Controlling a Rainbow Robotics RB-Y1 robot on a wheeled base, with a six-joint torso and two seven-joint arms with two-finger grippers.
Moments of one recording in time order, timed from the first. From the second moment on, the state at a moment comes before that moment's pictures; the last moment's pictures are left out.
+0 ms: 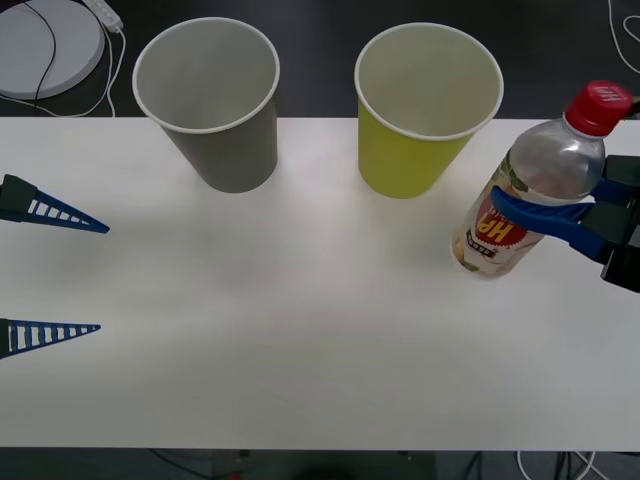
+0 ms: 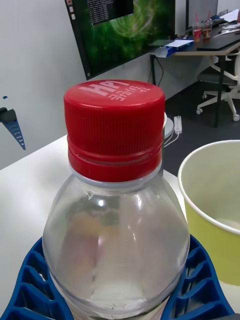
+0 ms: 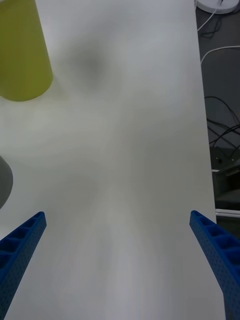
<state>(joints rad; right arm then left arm) 0.36 -1.03 -0.35 -2.40 1.10 -0.63 -0.65 0.25 1.38 0.28 -2.03 -1.04 -1.13 0.13</state>
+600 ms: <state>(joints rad) 0.06 -1.05 -0.29 -2.41 1.38 -0.77 -1.12 0.25 1.38 0.28 -2.03 -1.04 -1.13 0.13</state>
